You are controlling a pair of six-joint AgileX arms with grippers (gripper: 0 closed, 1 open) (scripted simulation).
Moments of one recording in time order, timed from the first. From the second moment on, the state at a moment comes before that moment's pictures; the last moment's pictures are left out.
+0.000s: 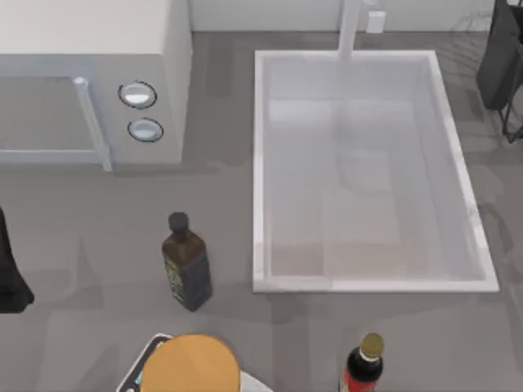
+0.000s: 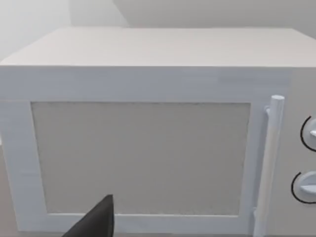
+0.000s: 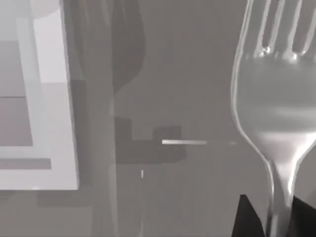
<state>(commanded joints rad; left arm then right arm) 0.00 0.00 0.00 0.00 0.00 0.00 -0.05 1.77 1.24 -1.02 0.00 -0.03</state>
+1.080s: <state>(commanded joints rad) 0.00 0.00 0.00 0.00 0.00 0.00 -0.05 1.79 1.15 -0.93 0.00 -0.03</state>
